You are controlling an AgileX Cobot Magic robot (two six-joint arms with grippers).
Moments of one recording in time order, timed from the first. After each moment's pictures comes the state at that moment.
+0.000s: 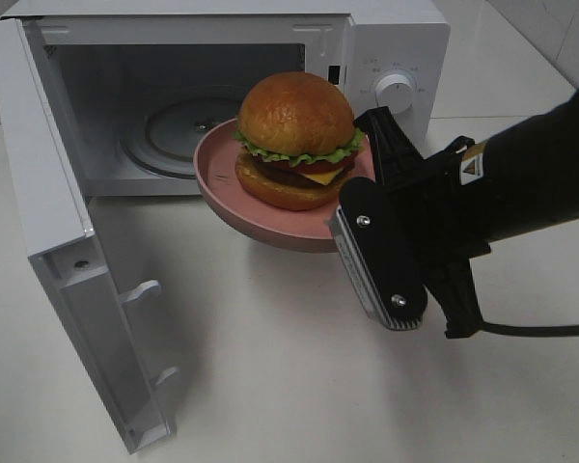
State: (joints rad) left arm 0.04 0.00 -0.50 -0.02 1.05 0.05; right arm 0.65 1.41 -0.71 0.19 0.19 -1.62
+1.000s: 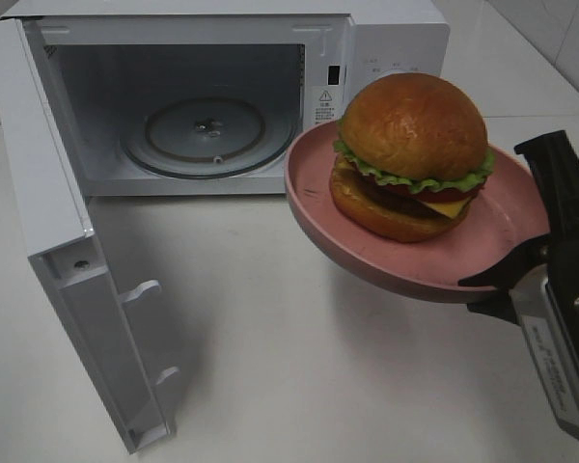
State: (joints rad) left arm 0.04 0.00 -0.50 -0.02 1.05 0.05; right arm 0.65 0.91 -0.49 -0.01 0.41 -1.35
